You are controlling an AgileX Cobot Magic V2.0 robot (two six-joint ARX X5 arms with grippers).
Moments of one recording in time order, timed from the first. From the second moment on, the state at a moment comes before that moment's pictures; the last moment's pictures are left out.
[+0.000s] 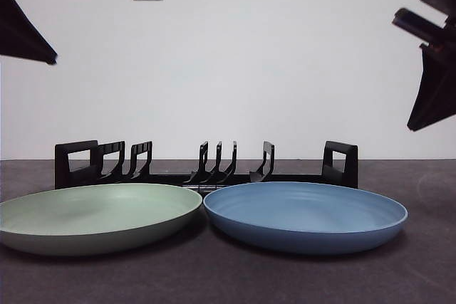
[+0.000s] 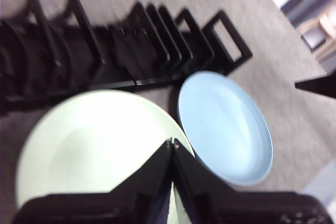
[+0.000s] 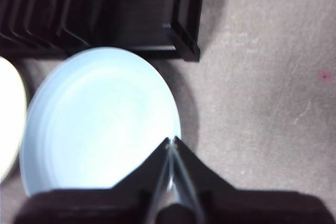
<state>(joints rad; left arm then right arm) -0.11 0.94 0.64 -0.30 0.61 -0.22 0.13 1.25 0.80 -0.48 -0.34 0.14</state>
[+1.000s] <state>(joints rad) -0.35 1.00 0.69 -0.17 0.43 -0.25 0.20 1.61 0.82 -0.36 -0.34 0.12</state>
